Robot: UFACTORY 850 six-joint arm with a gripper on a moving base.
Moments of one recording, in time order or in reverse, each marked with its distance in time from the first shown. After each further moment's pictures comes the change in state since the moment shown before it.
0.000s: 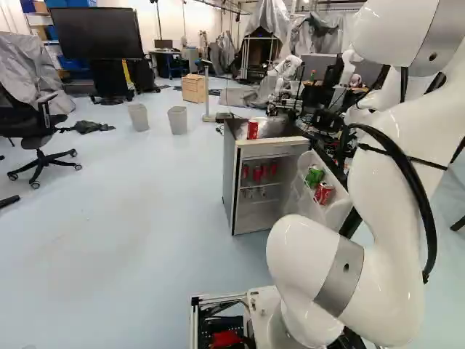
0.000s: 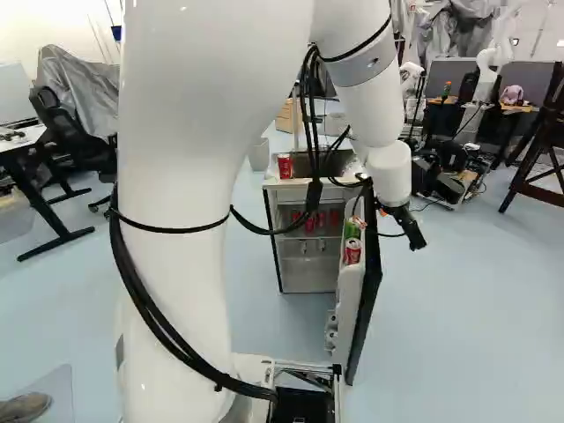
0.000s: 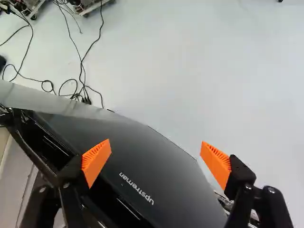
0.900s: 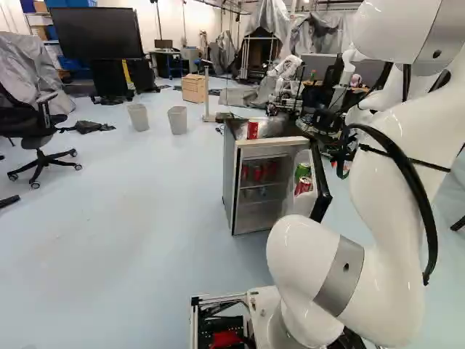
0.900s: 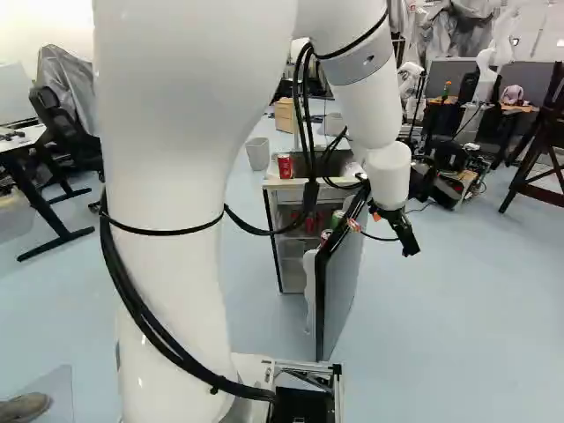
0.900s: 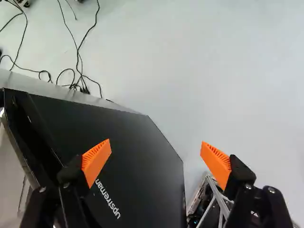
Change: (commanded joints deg) arm -0.5 2.4 3.1 0.0 -3.0 0.0
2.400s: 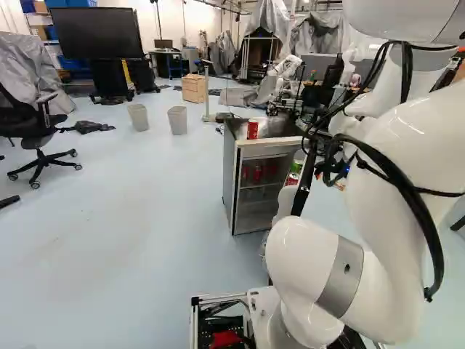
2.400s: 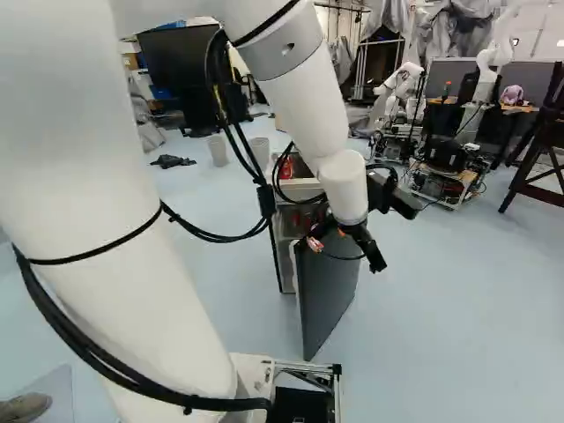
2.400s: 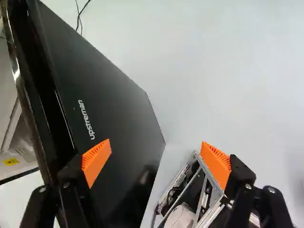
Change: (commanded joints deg) arm 4.4 16.0 18.9 -4.9 0.0 0.0
